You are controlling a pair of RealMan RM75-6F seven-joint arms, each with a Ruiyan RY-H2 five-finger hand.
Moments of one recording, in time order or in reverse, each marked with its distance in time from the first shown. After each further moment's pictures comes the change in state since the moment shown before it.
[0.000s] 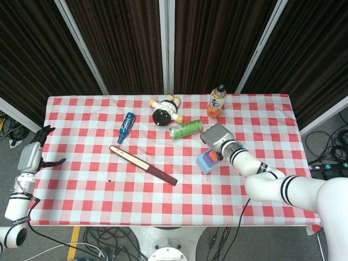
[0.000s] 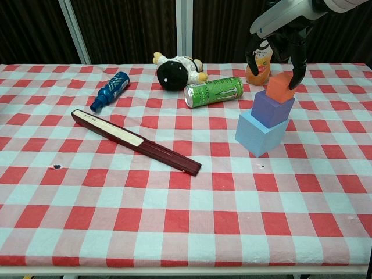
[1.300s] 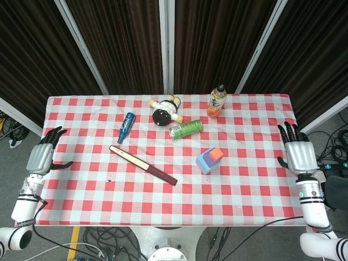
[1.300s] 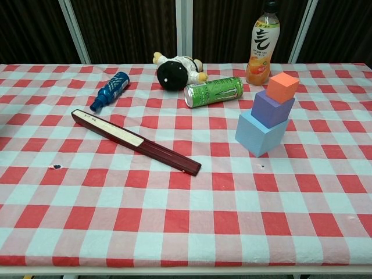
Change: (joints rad) left arm -0.011 0.022 0.018 -0.121 0.025 0.041 0.242; right arm -1.024 -0.163 0.173 0.260 -0.627 0.892 0.253
